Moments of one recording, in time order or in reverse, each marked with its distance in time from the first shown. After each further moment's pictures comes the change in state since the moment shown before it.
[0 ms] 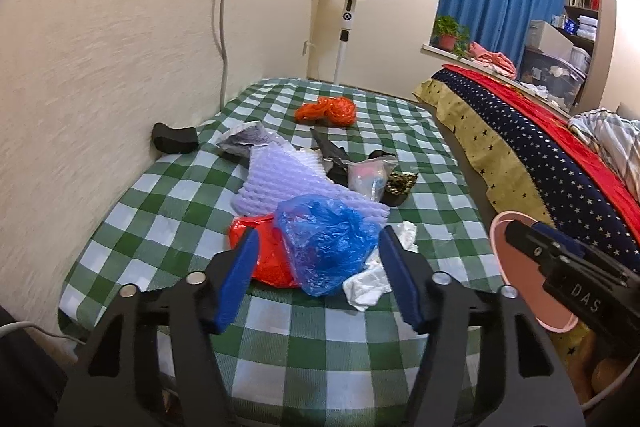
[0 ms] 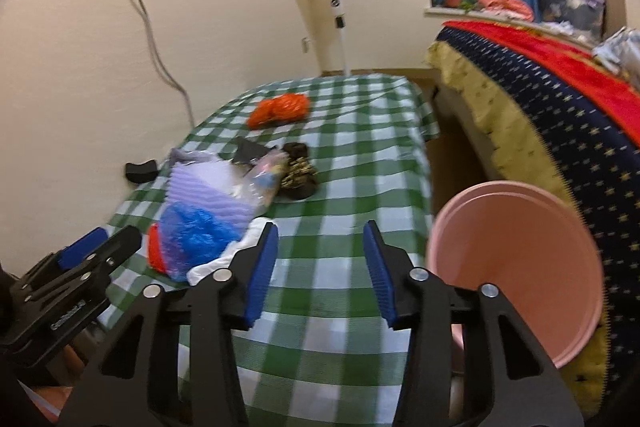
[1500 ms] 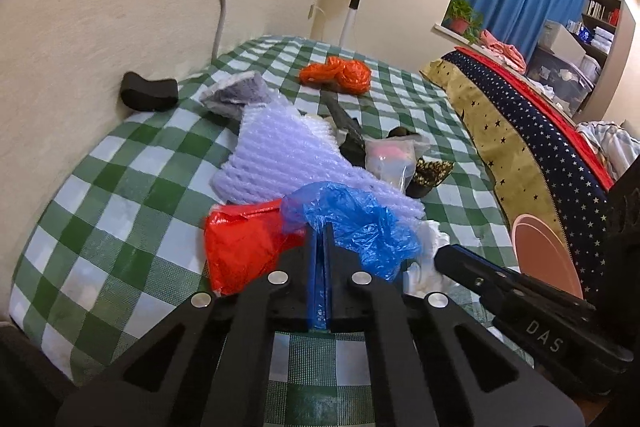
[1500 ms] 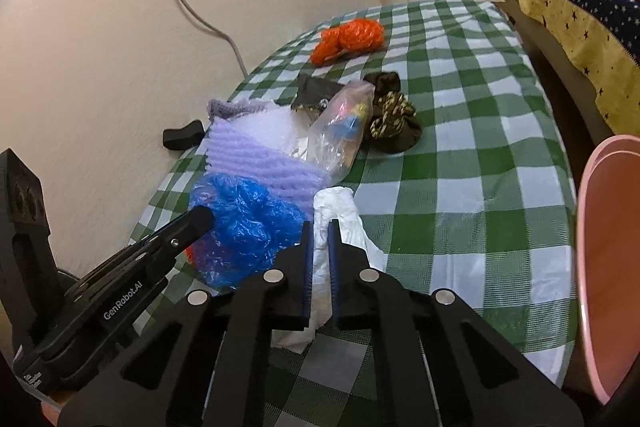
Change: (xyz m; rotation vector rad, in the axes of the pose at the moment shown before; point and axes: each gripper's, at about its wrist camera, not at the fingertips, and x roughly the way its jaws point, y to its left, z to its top) left arm 0.068 0.019 0.002 -0.084 0.116 -0.054; right arm 0.087 0.024 -0.004 0.060 0.207 0.270
